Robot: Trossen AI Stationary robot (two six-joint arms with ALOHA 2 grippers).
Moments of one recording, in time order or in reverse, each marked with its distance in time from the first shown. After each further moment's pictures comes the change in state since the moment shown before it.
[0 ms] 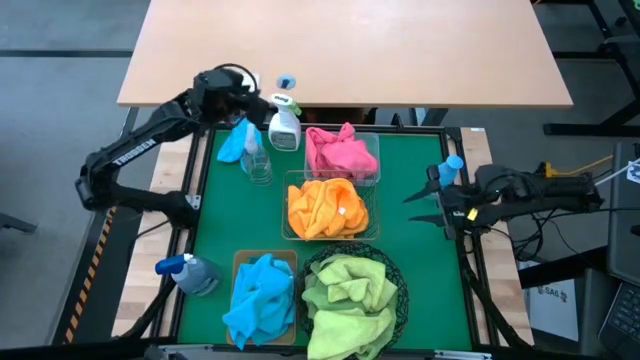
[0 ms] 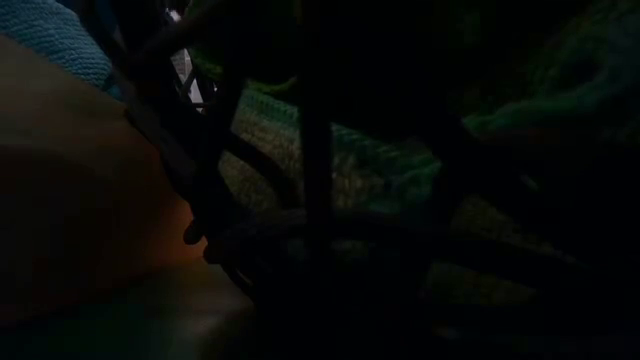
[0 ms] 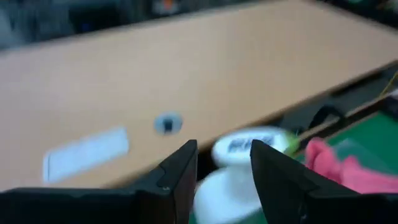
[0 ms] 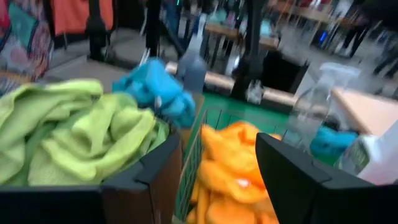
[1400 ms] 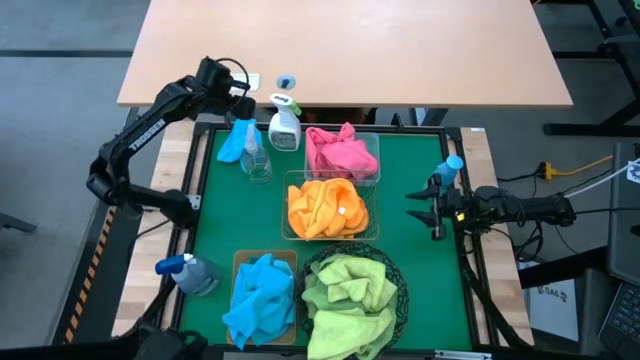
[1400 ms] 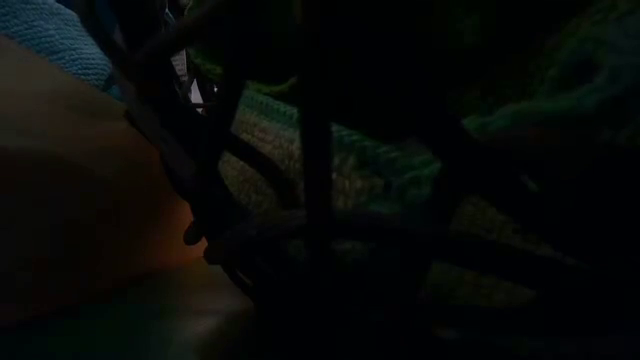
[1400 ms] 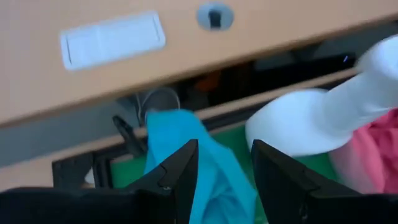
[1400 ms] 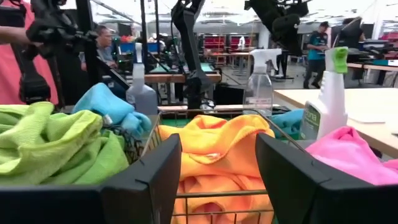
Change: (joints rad) left arm 0.327 0.120 0.000 -0.292 0.269 -0.052; right arm 0.000 -0.539 -0.608 0.339 0.246 0.206
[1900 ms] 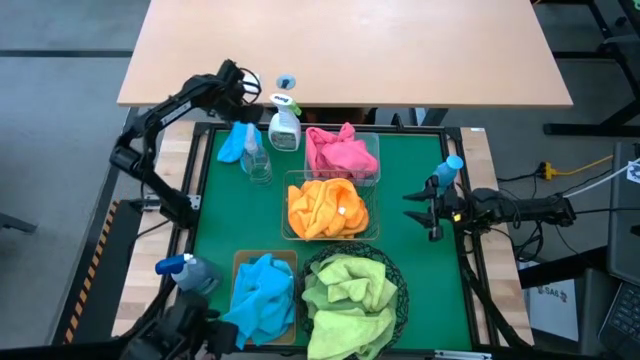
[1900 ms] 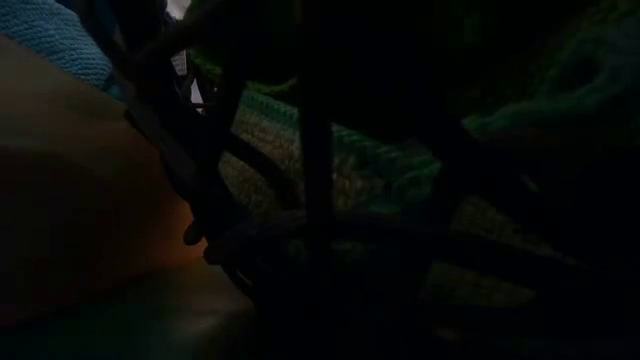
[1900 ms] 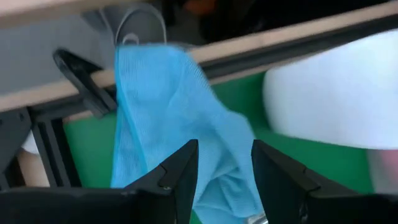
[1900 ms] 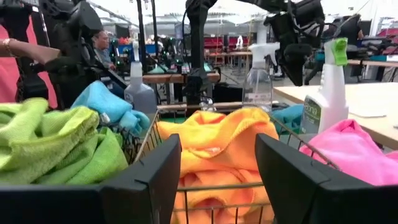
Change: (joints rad) left arm 0.110 0.279 0.000 -0.035 0.197 -0.001; right arm 0.000 0.001 -0.051 0.058 0.012 0.022
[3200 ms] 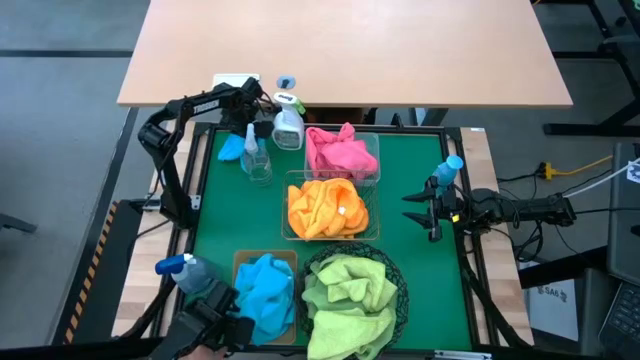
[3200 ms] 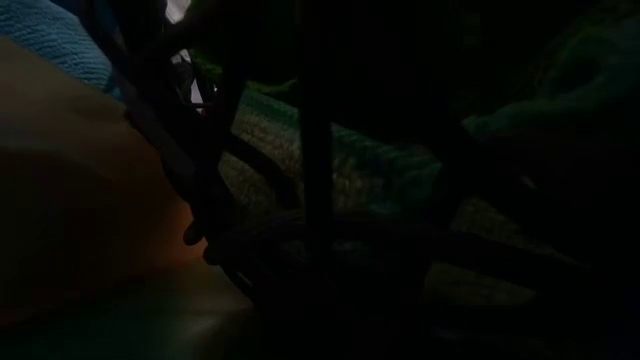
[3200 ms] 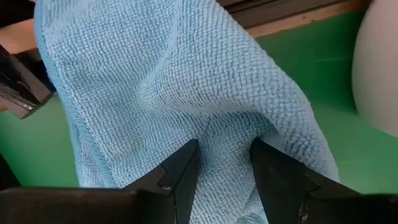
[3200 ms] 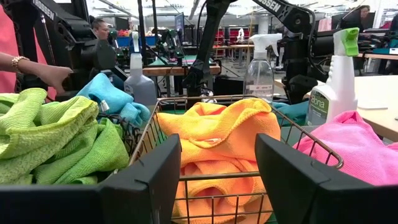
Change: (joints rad) left arm -0.029 0.305 0.002 0.019 -0.028 -0.006; right arm 0.000 0.000 0.000 -0.035 -0.004 0.003
